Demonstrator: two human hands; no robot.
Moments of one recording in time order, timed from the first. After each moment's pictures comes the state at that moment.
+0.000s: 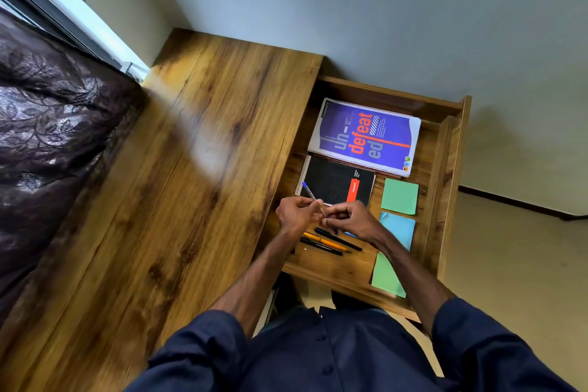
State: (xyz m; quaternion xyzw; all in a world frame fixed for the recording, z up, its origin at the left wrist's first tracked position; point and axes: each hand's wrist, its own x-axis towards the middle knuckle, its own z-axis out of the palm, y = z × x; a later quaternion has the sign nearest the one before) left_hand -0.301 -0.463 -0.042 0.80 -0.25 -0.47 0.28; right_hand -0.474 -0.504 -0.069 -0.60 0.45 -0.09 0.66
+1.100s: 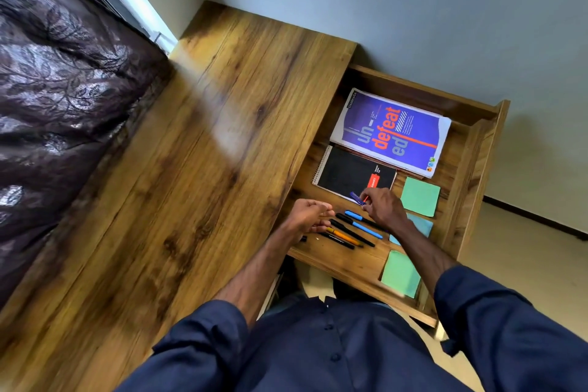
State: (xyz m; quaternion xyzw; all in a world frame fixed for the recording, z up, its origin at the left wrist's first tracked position) left_hand -0.274 -0.438 -0.039 0.70 -0.13 -0.65 0.28; right_hand -0.476 -0.535 -0.111 -0.76 0.56 0.06 0.31
